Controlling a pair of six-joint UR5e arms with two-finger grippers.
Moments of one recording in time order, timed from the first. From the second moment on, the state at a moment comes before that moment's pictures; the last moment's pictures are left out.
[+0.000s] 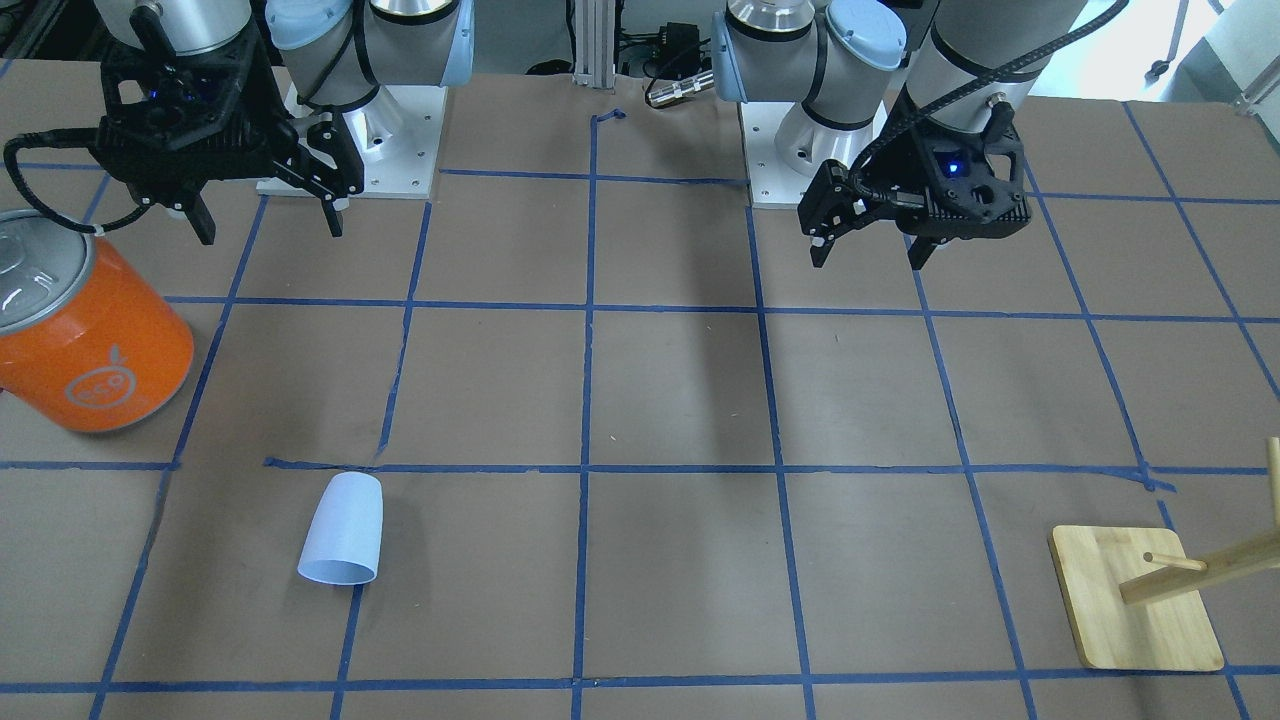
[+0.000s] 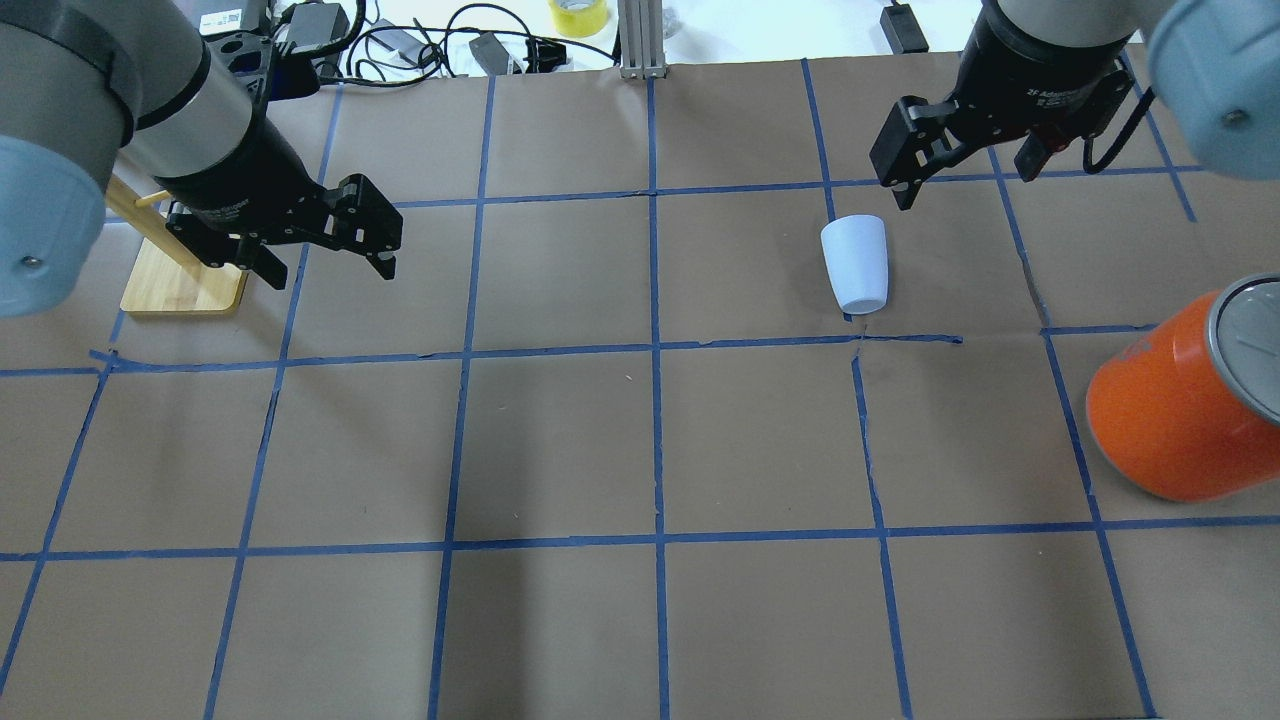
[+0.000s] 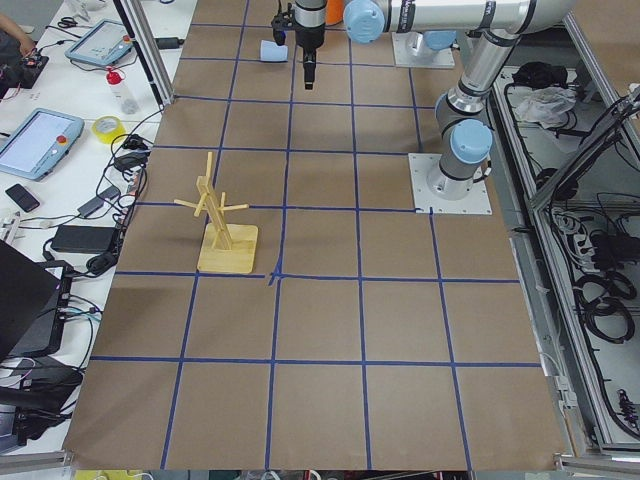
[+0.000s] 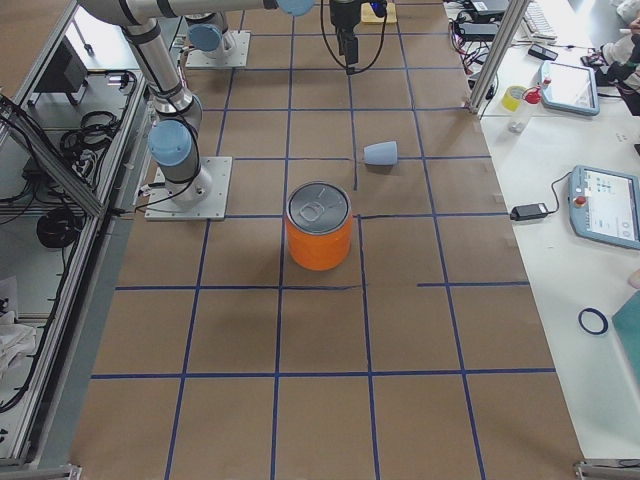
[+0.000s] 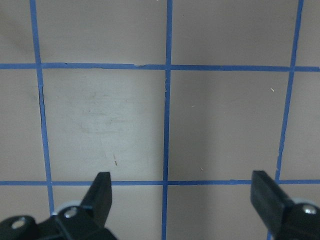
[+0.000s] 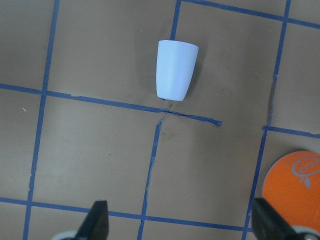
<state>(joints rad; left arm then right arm) -1.53 -1.51 -1.68 -1.50 1.53 0.00 1.60 -1.60 1.53 -1.59 -1.63 -0.14</state>
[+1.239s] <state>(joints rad) -1.53 -1.51 -1.68 -1.50 1.53 0.00 1.58 -1.57 1.53 -1.60 -1.57 -0.10</state>
